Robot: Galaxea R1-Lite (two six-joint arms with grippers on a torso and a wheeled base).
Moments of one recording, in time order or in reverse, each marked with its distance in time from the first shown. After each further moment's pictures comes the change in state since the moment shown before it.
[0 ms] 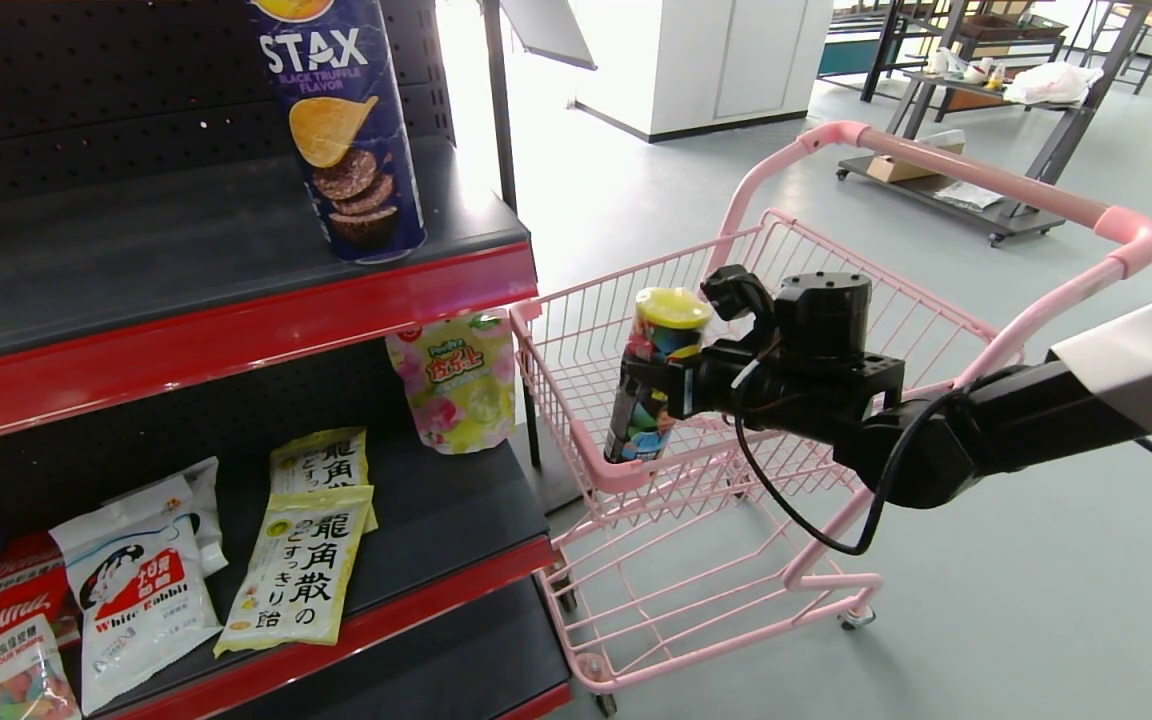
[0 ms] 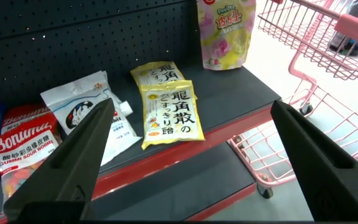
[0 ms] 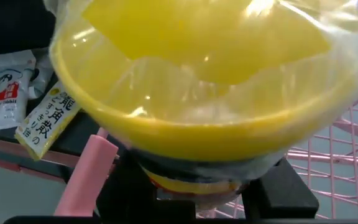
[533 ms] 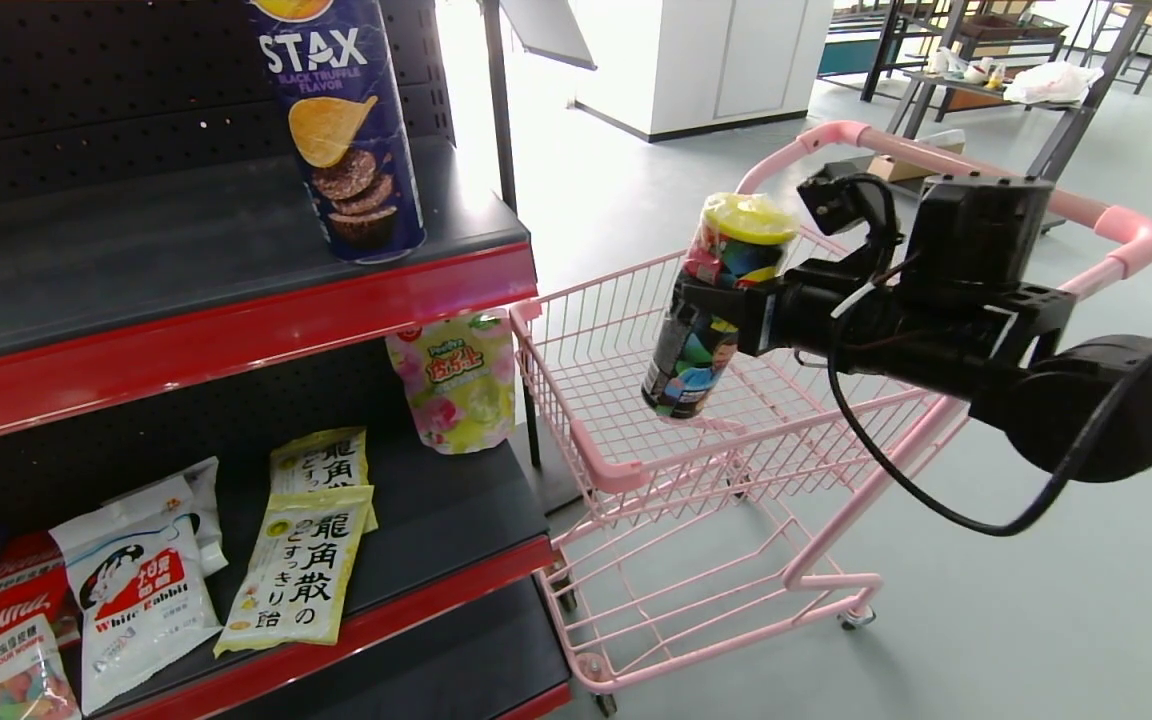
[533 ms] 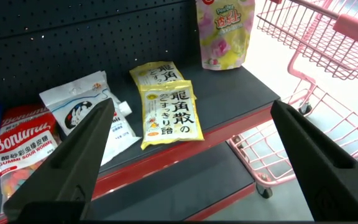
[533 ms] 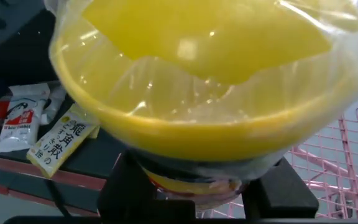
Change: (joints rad) left arm 0.000 0.000 0.000 0.000 -0.001 -0.001; right arm -0.030 -0.267 0.052 0.083 -0.004 -0.038
